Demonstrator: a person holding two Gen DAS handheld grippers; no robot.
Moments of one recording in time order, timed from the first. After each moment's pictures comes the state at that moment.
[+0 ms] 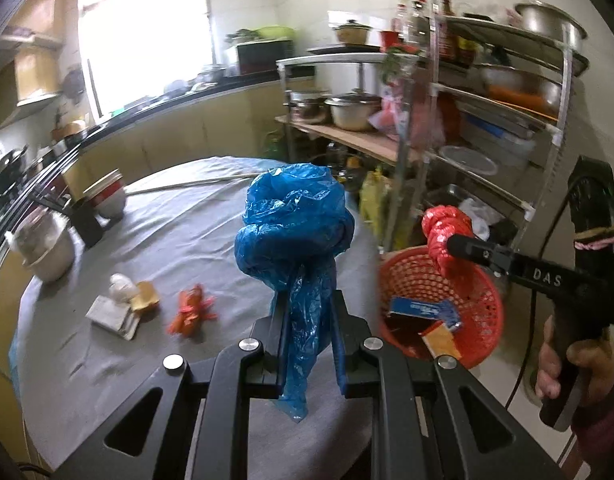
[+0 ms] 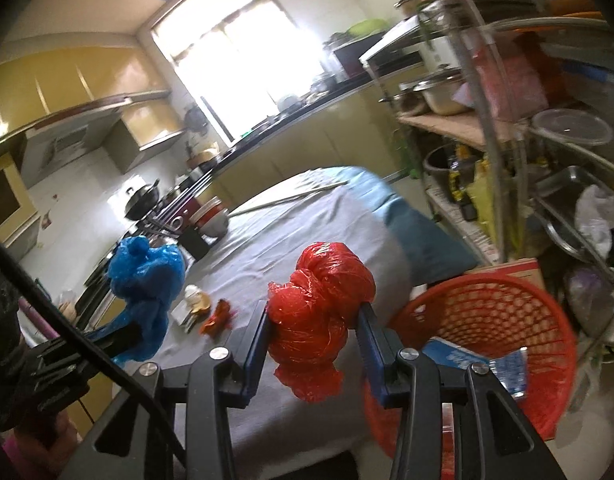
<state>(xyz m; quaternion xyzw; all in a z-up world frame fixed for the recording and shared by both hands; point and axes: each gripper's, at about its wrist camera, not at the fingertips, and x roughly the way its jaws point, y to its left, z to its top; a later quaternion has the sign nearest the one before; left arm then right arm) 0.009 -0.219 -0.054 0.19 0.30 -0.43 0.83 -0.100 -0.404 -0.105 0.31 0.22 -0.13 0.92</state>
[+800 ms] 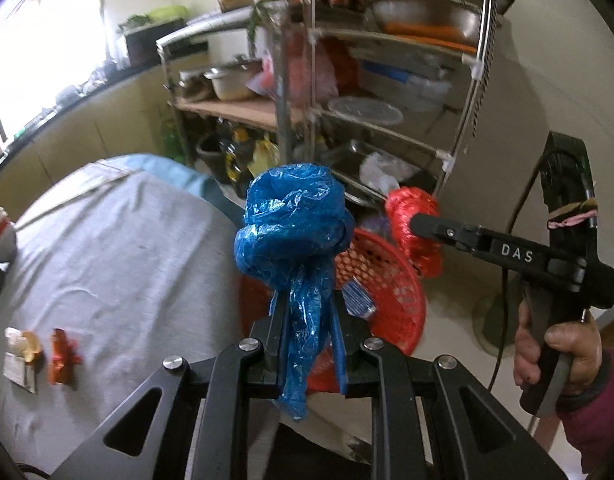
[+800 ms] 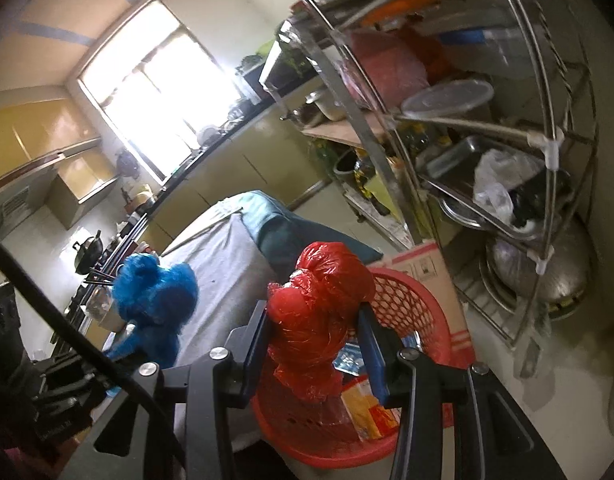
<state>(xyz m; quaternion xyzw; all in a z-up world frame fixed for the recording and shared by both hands) -0.046 -0.336 -0.094 0.25 0.34 -0.55 0.72 -0.191 -0.478 -0.144 0.37 0.22 -0.24 0.87</state>
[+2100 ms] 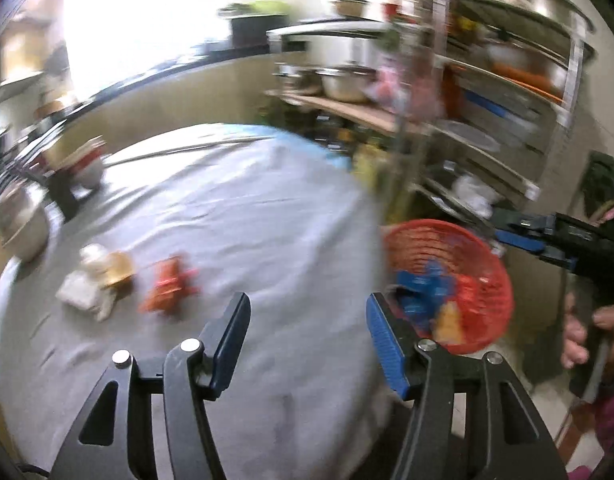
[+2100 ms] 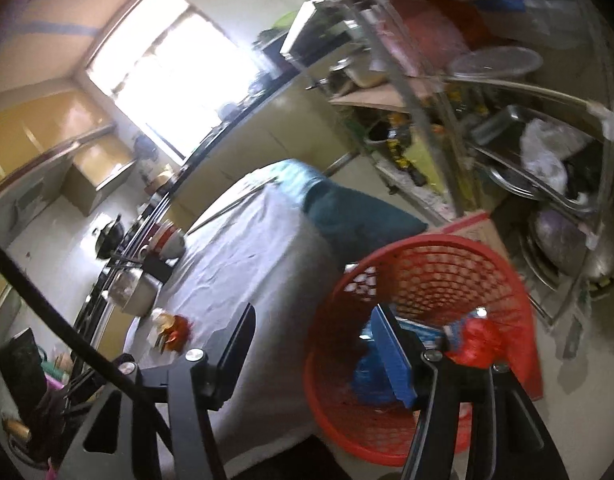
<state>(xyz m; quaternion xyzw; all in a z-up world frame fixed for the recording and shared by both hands) 0.045 -0.209 -0.095 0.18 0.34 -0.42 0.82 -0.118 -0.436 -0.138 0.39 0.24 -0.17 0.87</state>
